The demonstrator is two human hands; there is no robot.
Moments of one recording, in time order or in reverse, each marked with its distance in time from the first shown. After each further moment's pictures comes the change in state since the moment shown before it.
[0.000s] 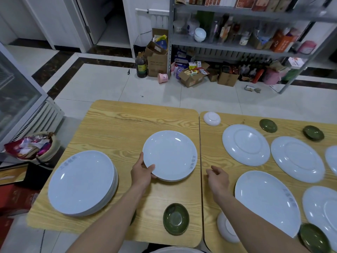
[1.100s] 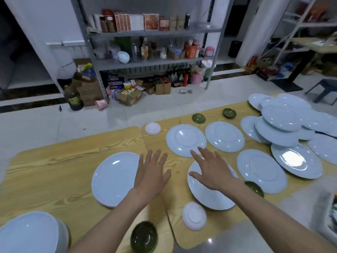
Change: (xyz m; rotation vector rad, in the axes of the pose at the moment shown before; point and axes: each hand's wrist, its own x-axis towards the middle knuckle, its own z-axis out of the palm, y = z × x) left_hand -0.094 0.100 0.122 1.323 -0.423 1.056; right_hand -0.048 -0.055 -0.159 -1.340 -0.009 -0.607
